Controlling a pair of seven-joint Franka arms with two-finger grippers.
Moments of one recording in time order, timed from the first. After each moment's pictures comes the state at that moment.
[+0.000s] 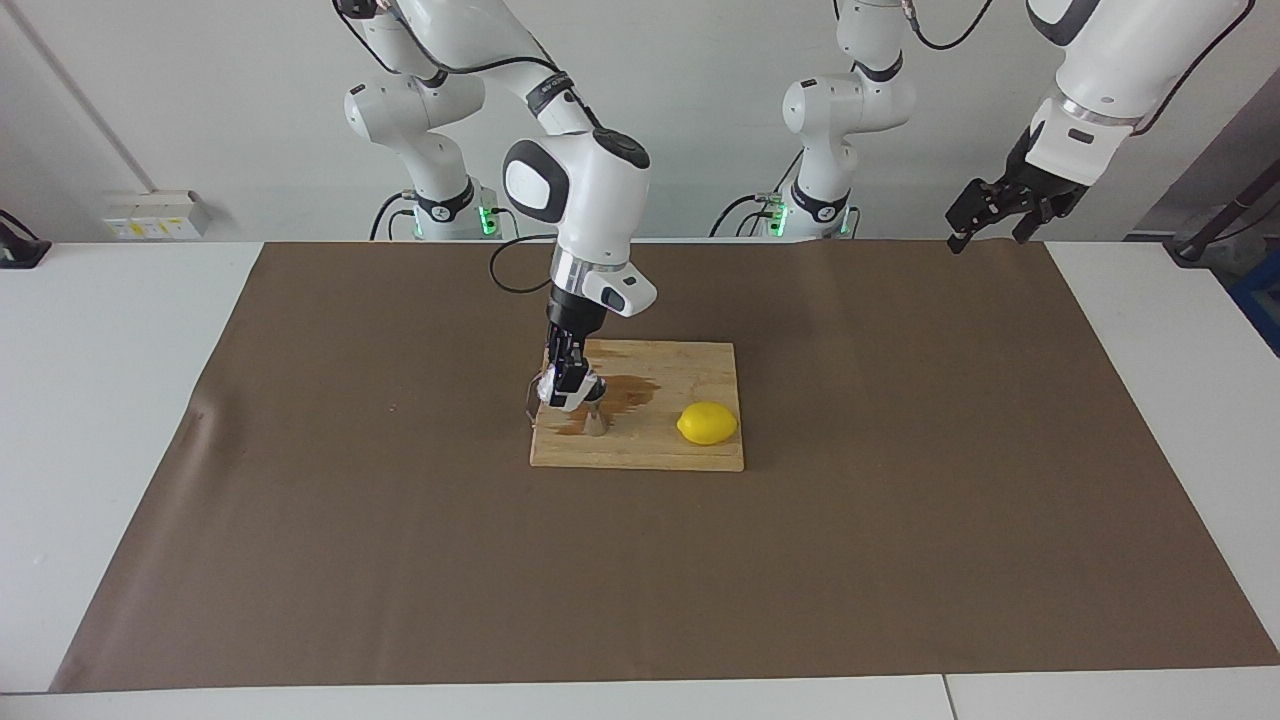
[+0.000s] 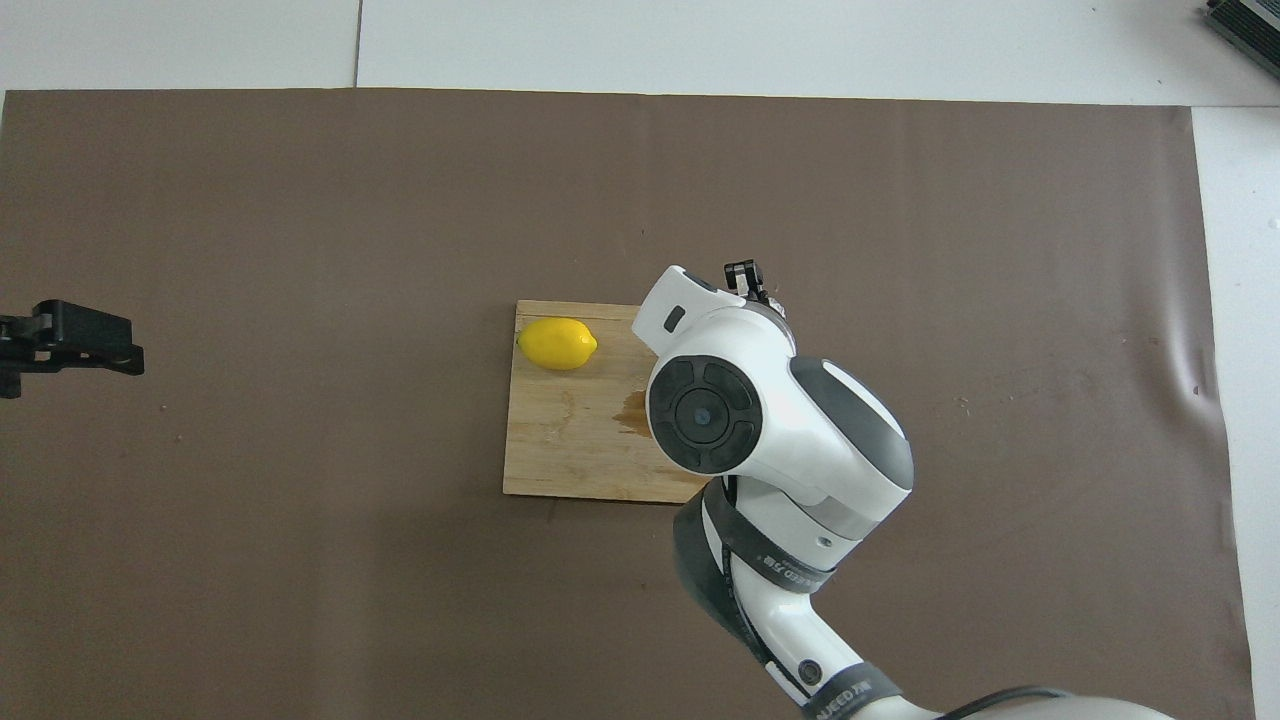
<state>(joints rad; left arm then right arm) 0.06 -0.09 -0.10 -1.64 -0.03 1.50 -0.16 0.49 0.22 0.07 -1.84 -0.55 2.15 -0.88</state>
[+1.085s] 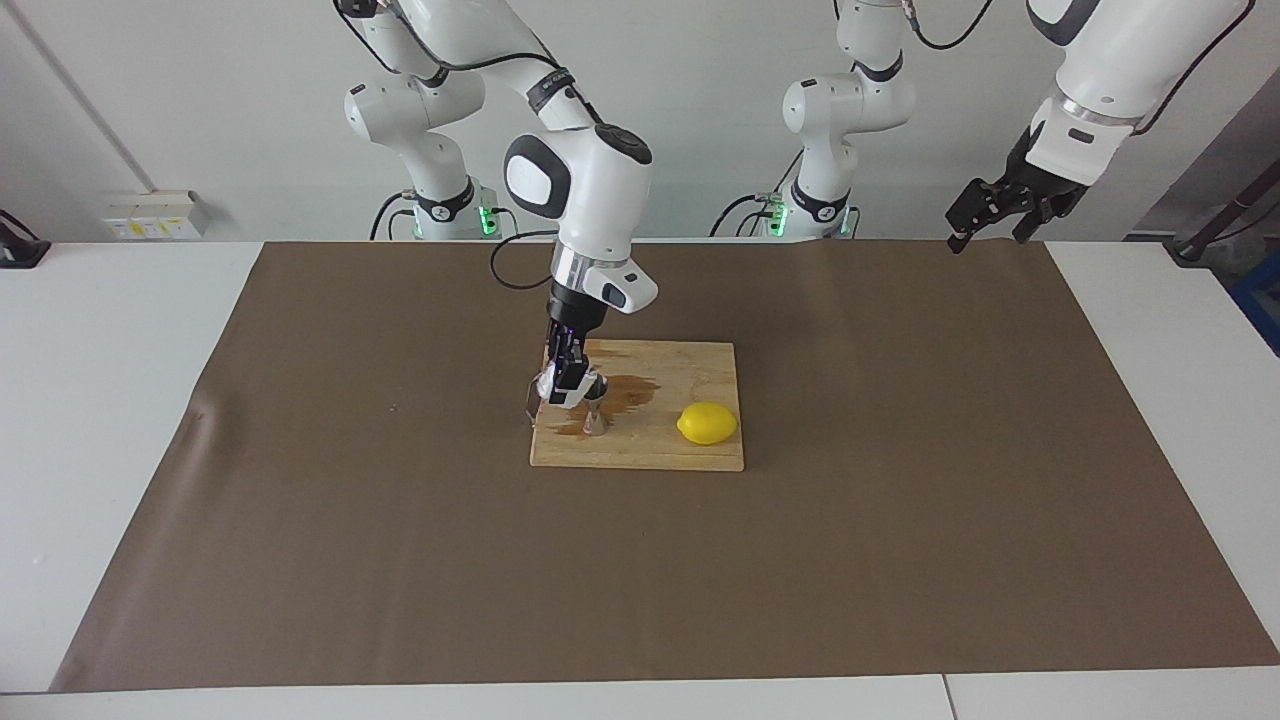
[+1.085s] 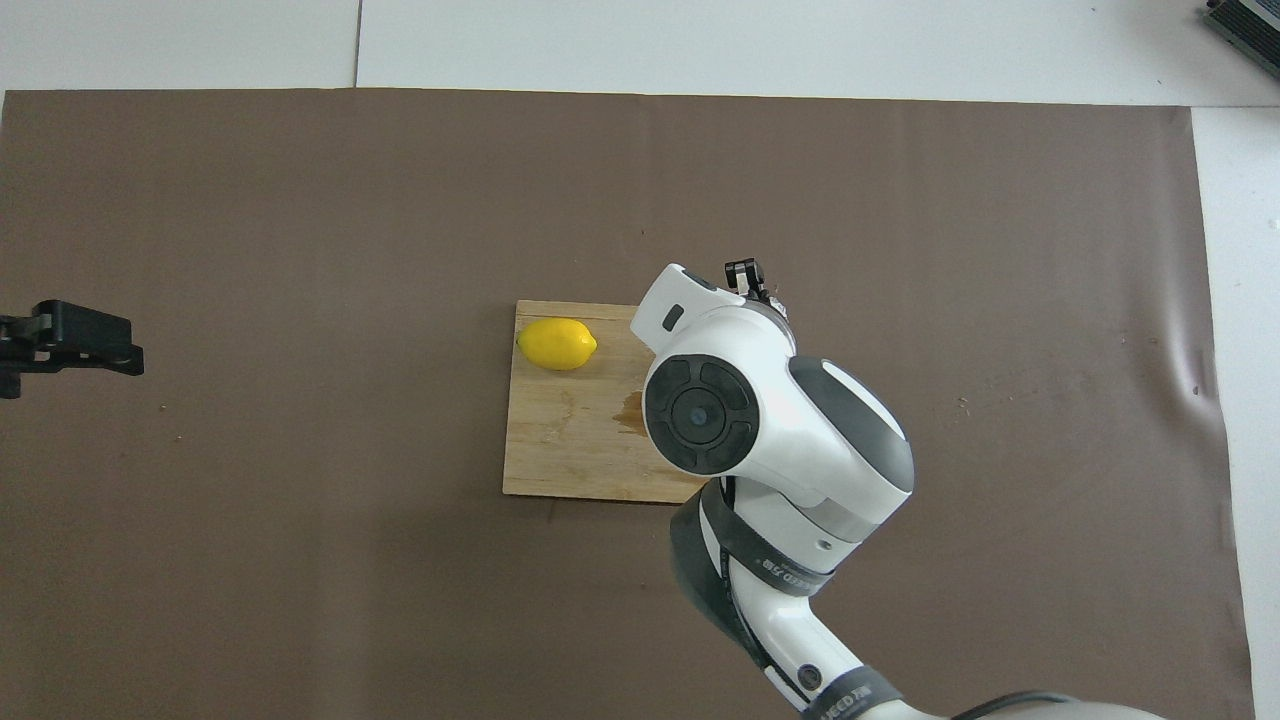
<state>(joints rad) 0.06 -0.09 -0.10 -1.64 -0.03 1.50 -0.16 0.50 0.22 0.06 -1.82 -0.55 2.12 -0.88</state>
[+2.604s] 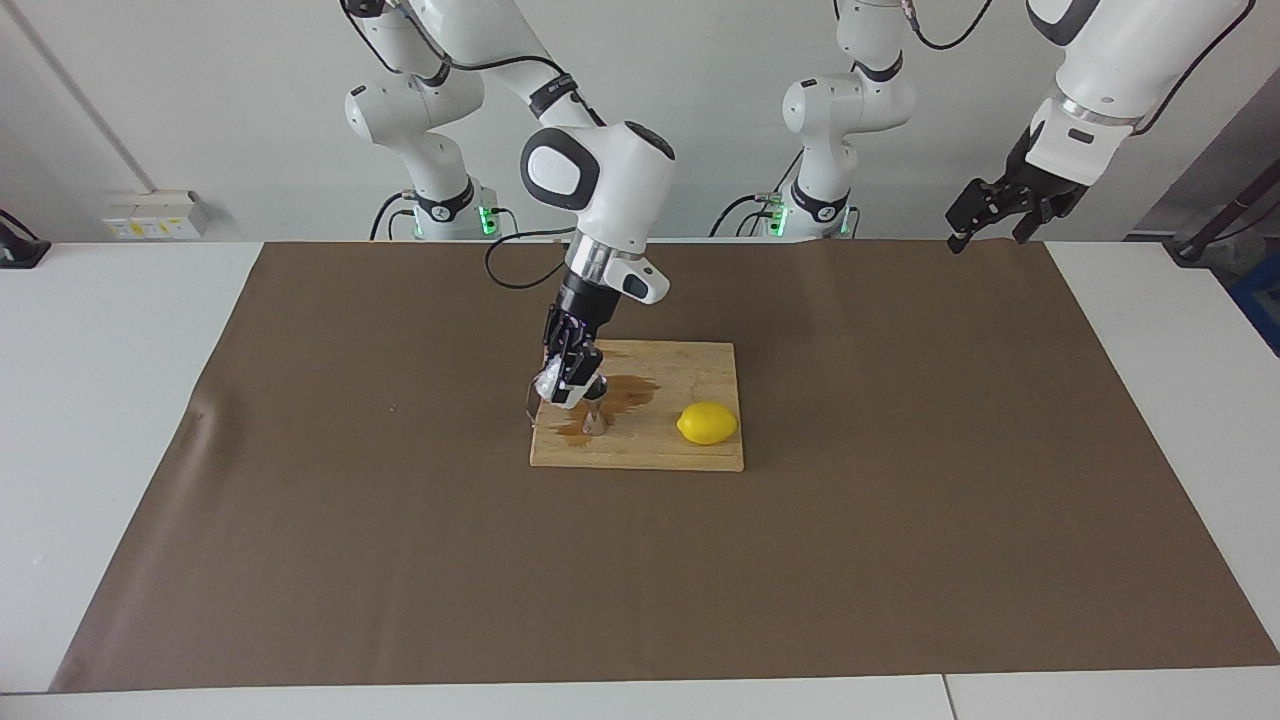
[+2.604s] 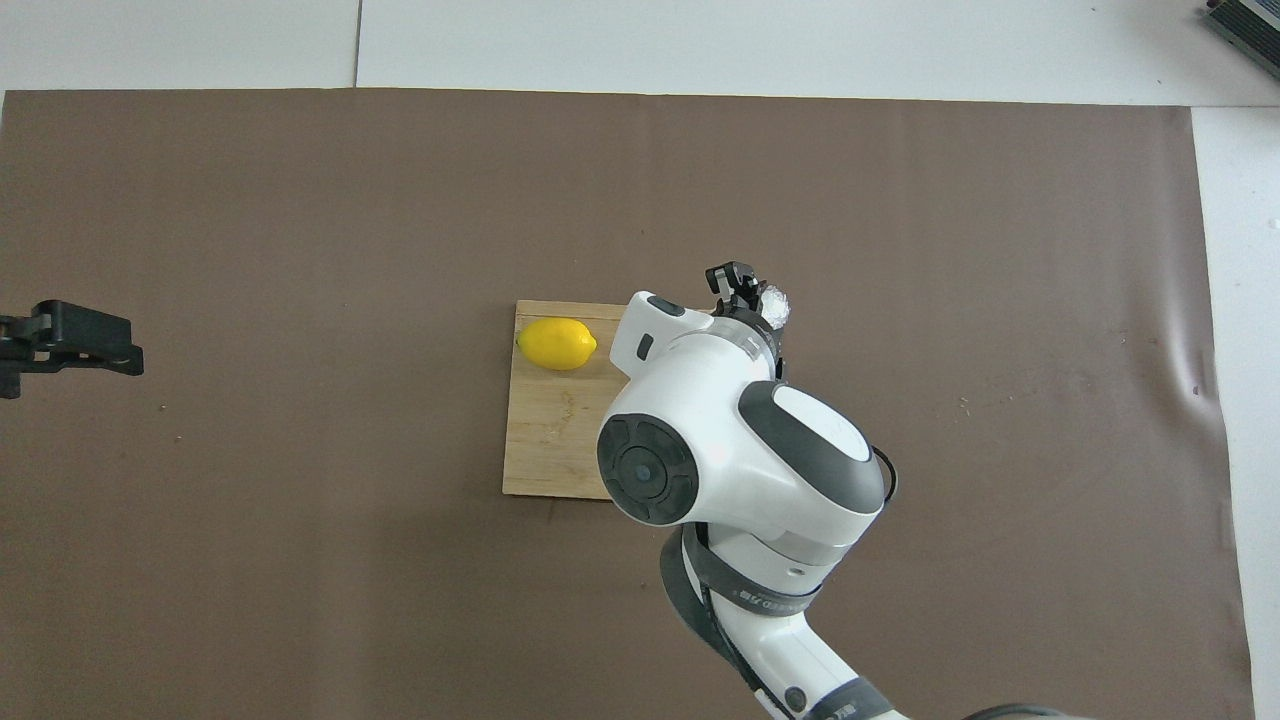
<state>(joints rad) 0.06 -0.09 -0.10 -1.64 -0.03 1.50 -0.16 0.54 0.21 0.06 -1.84 -0.75 2.11 -0.87</state>
